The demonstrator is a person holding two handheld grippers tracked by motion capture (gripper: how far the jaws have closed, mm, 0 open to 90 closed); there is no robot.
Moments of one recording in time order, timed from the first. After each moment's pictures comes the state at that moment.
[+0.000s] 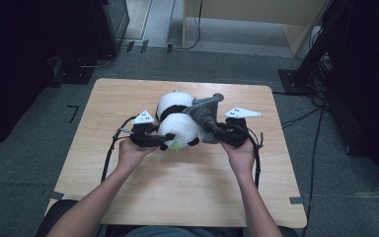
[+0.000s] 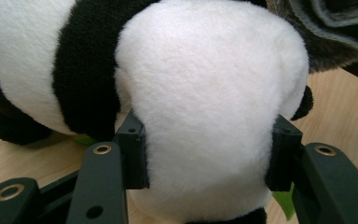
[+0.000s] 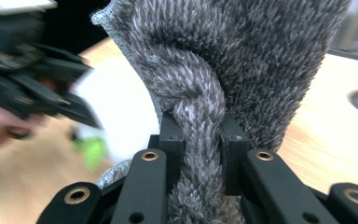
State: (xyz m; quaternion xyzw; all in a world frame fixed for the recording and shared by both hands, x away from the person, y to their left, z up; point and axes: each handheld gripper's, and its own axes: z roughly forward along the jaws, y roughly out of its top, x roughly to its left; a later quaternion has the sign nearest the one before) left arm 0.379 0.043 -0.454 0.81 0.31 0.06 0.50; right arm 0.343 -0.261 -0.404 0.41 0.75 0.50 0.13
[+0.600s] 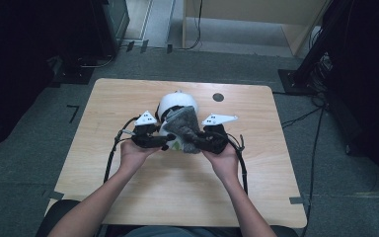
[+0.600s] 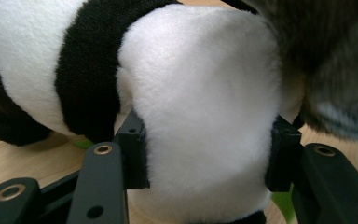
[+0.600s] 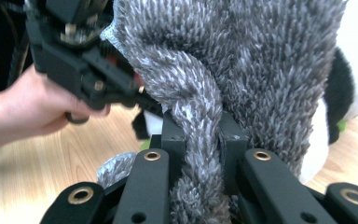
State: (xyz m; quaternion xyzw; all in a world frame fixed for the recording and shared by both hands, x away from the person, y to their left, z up) left arm 0.377 0.040 -0.452 0.80 0.33 0.08 0.49; right arm 0.335 -0.209 -0.417 0.36 0.79 0.49 0.07
